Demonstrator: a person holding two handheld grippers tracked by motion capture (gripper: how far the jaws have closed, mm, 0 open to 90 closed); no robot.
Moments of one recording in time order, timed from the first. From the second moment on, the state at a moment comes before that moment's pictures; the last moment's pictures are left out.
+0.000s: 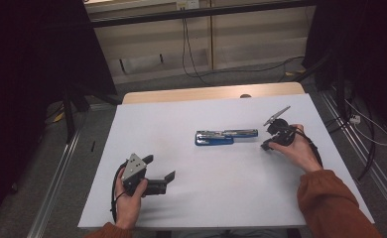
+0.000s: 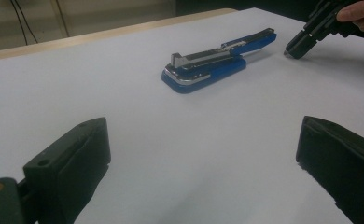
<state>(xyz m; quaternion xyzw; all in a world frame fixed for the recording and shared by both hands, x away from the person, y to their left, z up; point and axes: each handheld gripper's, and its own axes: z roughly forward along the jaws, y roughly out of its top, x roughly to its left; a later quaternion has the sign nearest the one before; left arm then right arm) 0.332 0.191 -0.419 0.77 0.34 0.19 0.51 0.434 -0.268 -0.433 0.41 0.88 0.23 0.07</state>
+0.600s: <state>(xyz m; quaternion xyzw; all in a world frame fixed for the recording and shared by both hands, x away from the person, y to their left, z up) 0.332 0.191 -0.419 0.77 0.33 0.19 0.51 0.431 -0.267 -0.427 0.41 0.88 0.24 0.08</state>
